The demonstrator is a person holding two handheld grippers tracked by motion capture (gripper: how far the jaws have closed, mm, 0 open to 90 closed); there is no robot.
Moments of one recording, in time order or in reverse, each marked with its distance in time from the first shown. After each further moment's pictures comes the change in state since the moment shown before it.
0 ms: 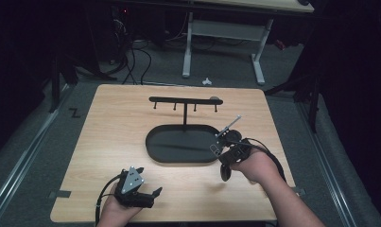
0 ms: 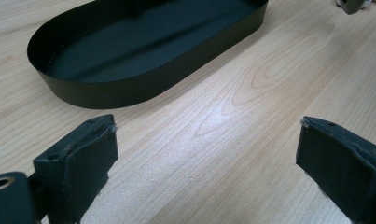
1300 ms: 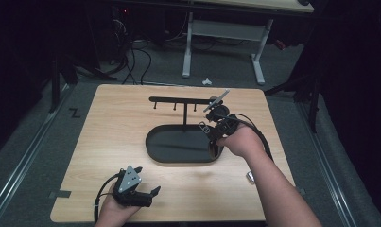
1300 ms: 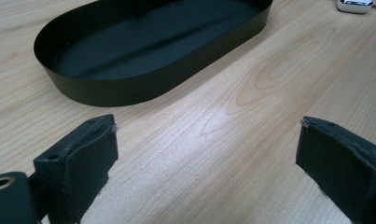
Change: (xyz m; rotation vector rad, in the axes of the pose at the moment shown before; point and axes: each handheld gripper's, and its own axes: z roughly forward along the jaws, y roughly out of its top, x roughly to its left) left arm 0.006 -0.002 -0.002 -0.006 -0.005 -0.020; right arm -0.006 0.069 -0.019 -0.058 -0.025 0.026
